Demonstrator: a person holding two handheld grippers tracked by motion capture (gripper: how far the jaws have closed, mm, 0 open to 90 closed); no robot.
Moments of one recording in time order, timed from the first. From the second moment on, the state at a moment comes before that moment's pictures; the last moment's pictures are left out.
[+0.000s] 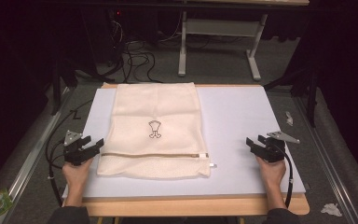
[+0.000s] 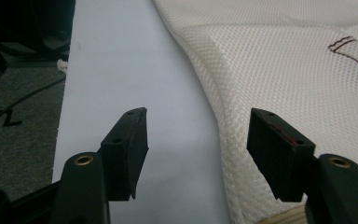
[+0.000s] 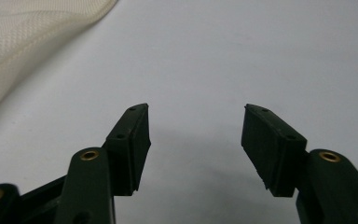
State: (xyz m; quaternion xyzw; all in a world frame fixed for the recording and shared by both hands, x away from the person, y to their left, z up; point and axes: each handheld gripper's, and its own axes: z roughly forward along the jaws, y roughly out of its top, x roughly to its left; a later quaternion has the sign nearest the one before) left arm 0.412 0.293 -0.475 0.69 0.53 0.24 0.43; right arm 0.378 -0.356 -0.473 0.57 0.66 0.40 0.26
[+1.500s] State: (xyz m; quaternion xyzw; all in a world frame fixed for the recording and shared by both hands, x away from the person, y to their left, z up) left arm 0.421 0.264 -0.466 0.75 0.53 0.16 0.38; right arm 0.396 -0.271 -0.456 0.50 0.75 0.41 0.13
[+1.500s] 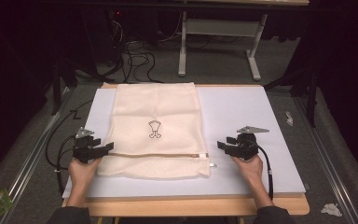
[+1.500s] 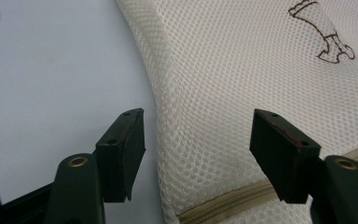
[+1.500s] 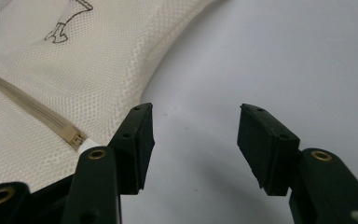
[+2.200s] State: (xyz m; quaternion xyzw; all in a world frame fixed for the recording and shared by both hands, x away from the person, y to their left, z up) left arm 0.435 0.253 -0.469 0.75 0.53 0.16 0.35; right arm 0.438 -0.205 -0.461 0.50 0.78 0.36 0.05
